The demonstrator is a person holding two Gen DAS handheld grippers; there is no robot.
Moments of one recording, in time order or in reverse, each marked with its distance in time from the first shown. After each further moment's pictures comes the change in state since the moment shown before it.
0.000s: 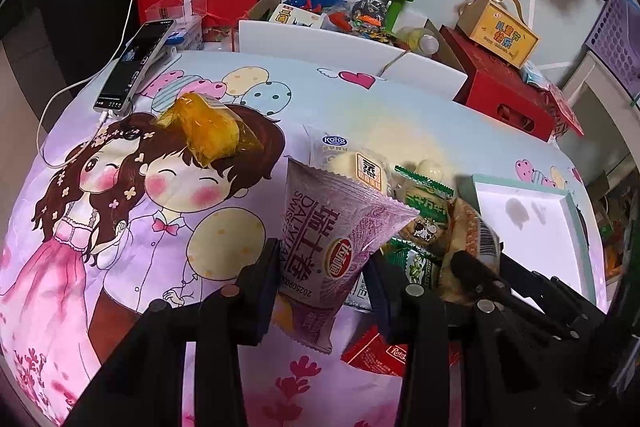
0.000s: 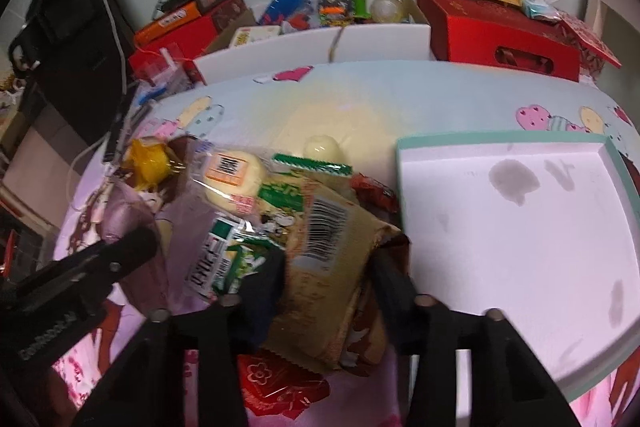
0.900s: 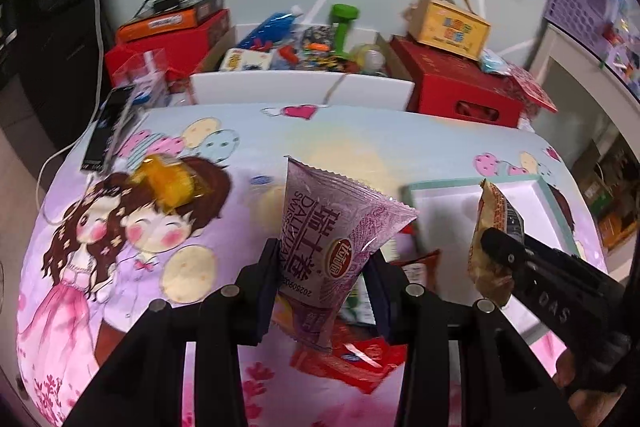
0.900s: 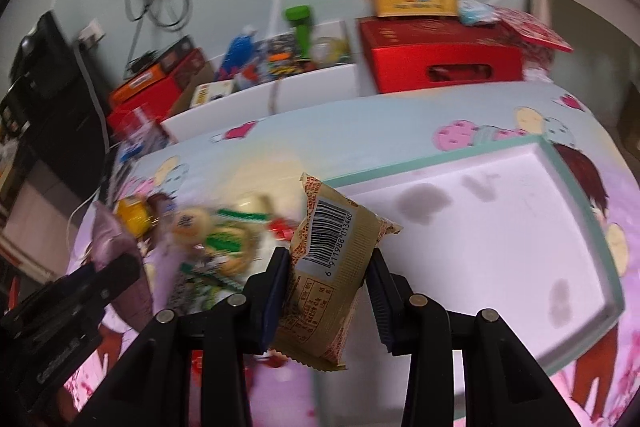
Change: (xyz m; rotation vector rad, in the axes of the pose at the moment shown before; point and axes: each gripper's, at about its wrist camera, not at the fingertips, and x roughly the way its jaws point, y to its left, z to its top) left arm -0.032 -0.073 0.002 0.167 -0.089 -0.015; right arm -0.055 -0.073 0.012 0.144 -0.100 -0.064
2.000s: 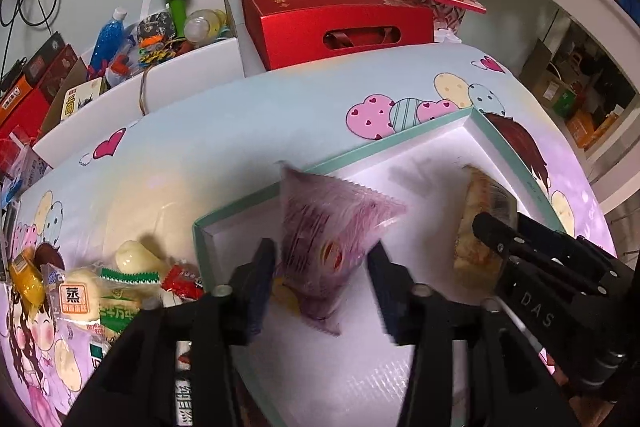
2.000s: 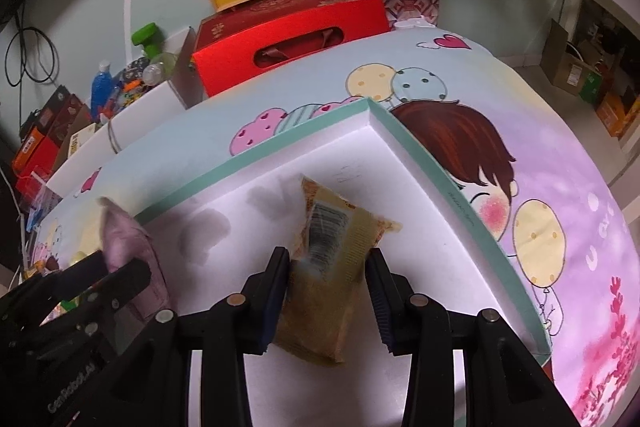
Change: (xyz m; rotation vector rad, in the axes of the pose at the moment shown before) left arm 0.107 -0.175 0.030 0.308 0.173 -0.128; right arm 0.030 -0.154 0.016 0.223 0.051 -0.232
